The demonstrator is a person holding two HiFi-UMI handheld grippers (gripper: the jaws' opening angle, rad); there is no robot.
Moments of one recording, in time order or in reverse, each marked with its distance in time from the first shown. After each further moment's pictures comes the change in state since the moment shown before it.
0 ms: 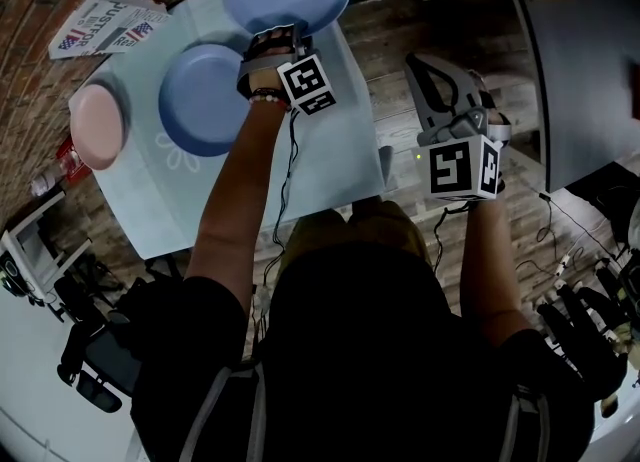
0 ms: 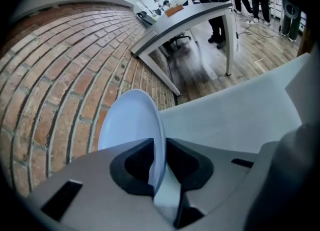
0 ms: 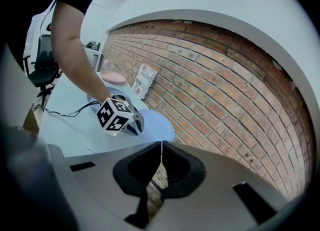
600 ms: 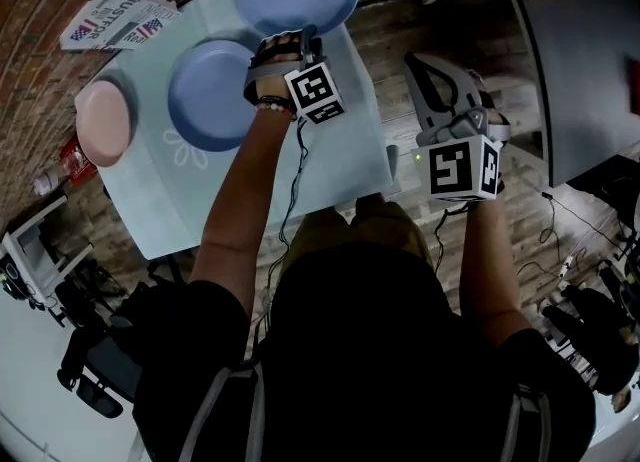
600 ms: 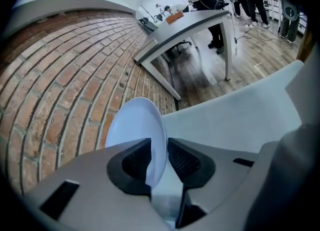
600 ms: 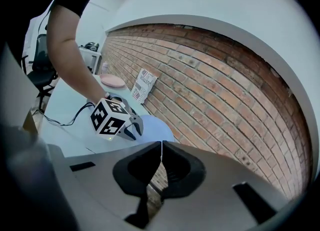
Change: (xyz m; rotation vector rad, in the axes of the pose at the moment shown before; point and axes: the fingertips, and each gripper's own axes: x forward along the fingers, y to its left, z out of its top) left arm -0.039 -0.002 0.001 -0.014 -0.054 0.014; right arm -0.013 0.015 0.030 0.001 -0.018 -0.031
